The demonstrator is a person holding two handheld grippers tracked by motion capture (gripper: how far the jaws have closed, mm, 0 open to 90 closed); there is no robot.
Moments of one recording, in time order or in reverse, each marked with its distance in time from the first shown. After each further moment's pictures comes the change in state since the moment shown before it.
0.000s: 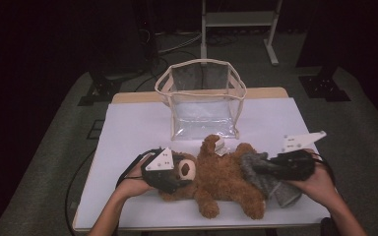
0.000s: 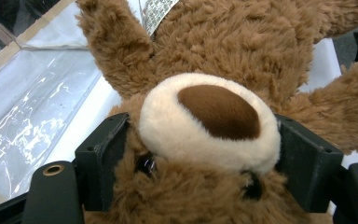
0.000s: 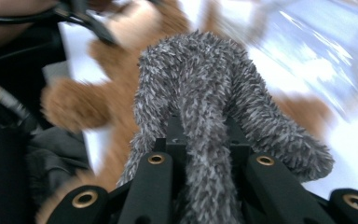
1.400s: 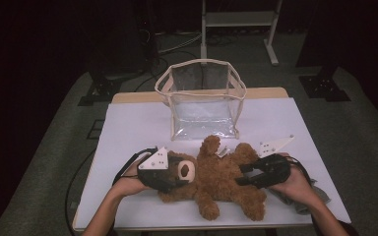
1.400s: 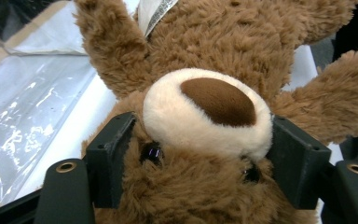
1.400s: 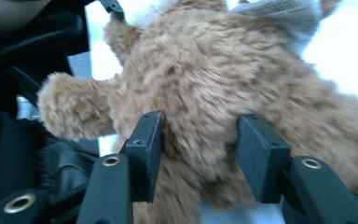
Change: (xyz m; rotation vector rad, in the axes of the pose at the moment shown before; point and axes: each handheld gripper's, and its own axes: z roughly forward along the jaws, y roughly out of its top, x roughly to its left) left arm 0.004 -0.007 -0.011 -0.040 -0.053 0.002; right arm -0.007 -0.011 0.051 0.046 0.123 0.016
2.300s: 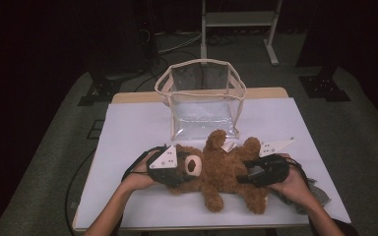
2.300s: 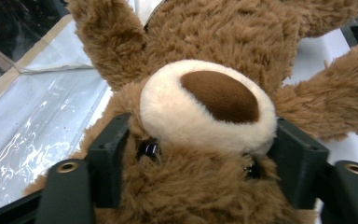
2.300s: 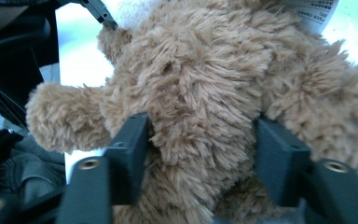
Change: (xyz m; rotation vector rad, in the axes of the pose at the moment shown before) left arm 0.012 0.003 0.026 -0.010 0.034 0.078; right arm -0.013 -0.012 0.010 -0.037 -0.061 0.045
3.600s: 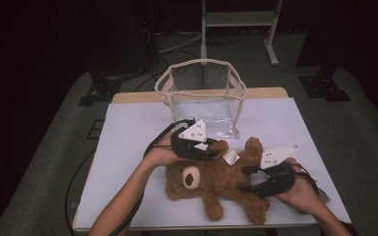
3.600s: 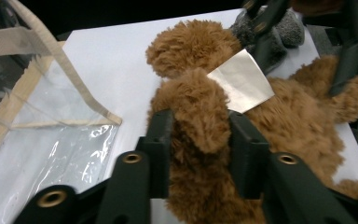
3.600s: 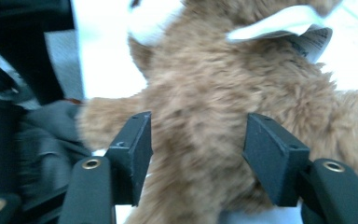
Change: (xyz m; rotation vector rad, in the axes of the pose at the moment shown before) left arm 0.033 0.089 0.026 0.040 -0.104 0.033; right arm 0.041 0.012 -0.017 0.058 -0.059 -0.164
